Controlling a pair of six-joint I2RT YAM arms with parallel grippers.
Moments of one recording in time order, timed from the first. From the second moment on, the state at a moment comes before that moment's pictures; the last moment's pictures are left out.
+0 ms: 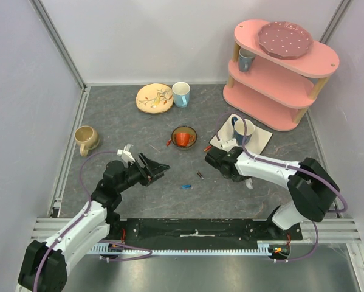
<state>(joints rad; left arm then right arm) -0.40 0.69 0.17 0.24 0.42 -1.15 0.81 1.51 0.90 -0.96 0.70 0.58</state>
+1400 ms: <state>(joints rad) -0.40 0.67 0.12 0.23 0.50 -1.15 1.06 1.65 0.89 -0.91 0.59 0.66</state>
